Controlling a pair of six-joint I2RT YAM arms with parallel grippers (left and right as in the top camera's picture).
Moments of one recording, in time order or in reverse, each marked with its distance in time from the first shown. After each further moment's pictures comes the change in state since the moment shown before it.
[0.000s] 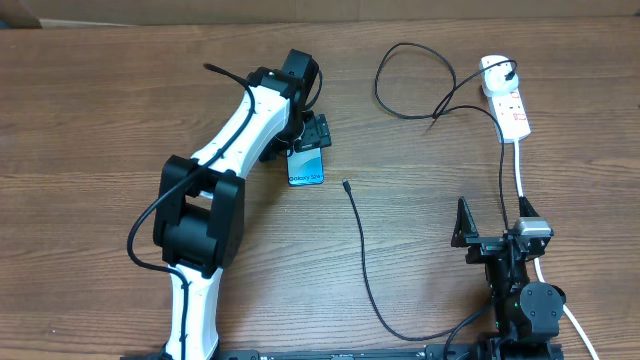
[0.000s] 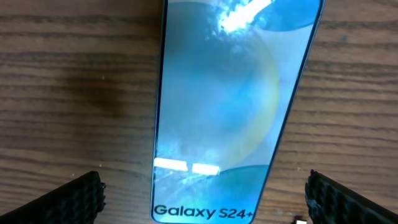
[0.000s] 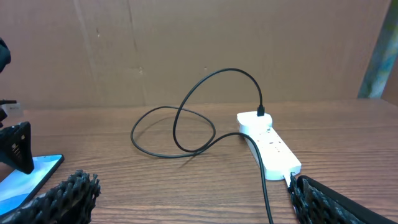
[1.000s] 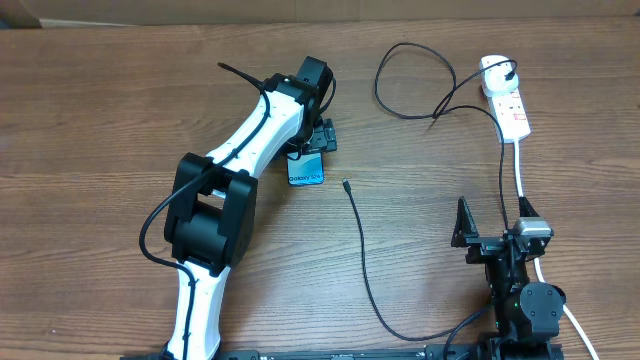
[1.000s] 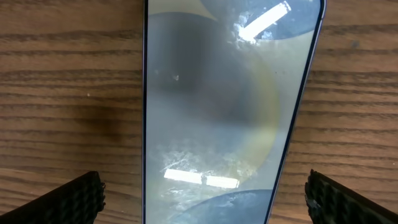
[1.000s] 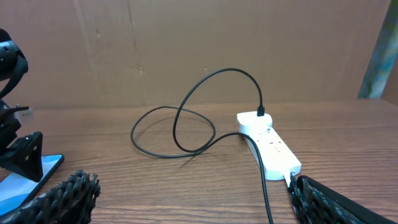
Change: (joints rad) left arm -0.046 0.035 0.000 0.034 -0.100 0.000; right arm 0.000 0.000 0.000 0.000 0.000 0.000
